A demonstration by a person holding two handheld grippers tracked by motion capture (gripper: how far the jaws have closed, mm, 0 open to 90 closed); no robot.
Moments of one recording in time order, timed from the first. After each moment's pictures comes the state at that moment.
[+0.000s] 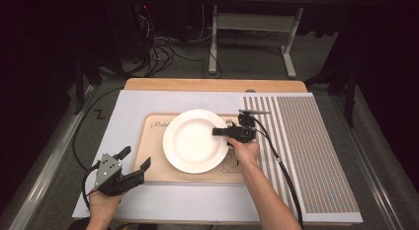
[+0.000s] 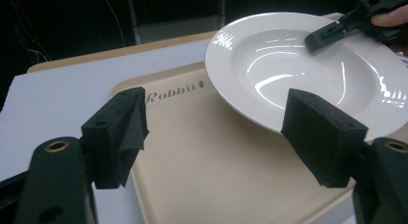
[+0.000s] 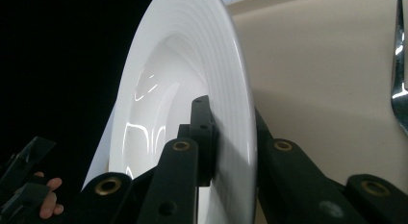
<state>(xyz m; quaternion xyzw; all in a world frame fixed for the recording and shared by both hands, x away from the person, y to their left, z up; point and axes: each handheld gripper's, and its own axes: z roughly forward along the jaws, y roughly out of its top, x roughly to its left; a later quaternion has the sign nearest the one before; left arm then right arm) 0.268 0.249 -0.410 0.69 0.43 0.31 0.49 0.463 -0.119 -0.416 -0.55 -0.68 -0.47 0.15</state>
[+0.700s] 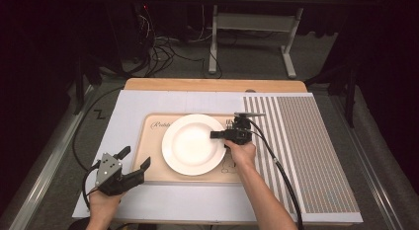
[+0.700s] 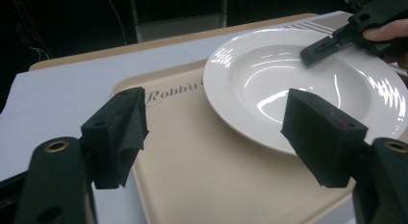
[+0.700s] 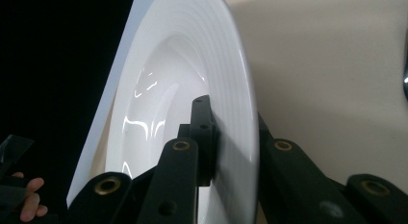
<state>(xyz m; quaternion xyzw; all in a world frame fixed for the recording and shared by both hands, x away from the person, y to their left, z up) 0.269 0.249 -0.410 0.69 0.43 0.31 0.49 0.466 -0.111 -0.432 -0.56 -0.68 -0.44 0.16</state>
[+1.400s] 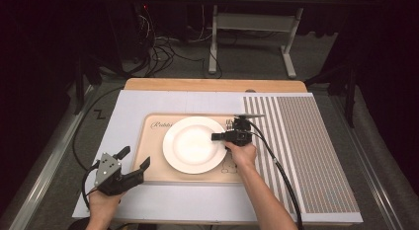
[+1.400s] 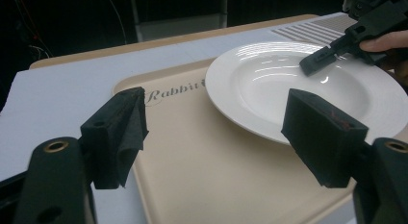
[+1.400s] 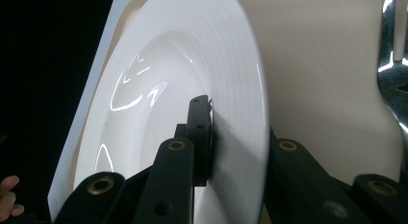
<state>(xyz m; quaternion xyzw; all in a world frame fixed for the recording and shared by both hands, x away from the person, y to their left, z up) 0.270 0.251 -0.410 0.69 0.44 0.31 0.49 0.469 -0.113 -0.441 -0.56 -0.70 -0.43 0.15</state>
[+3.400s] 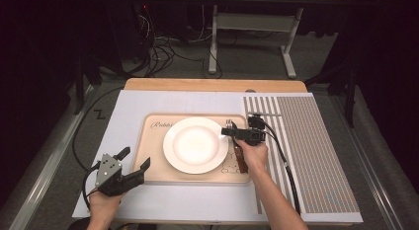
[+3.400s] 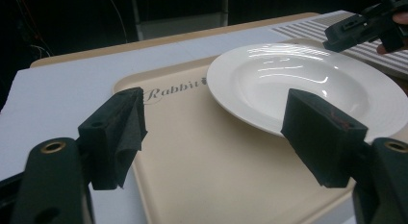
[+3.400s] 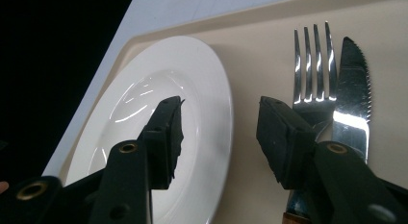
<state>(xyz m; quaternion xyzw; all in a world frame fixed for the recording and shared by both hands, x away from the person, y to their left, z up) 0.268 0.249 -0.412 0.69 0.44 0.31 0.49 0.459 -0.149 -0.421 -0.54 -0.69 -0.47 0.08</state>
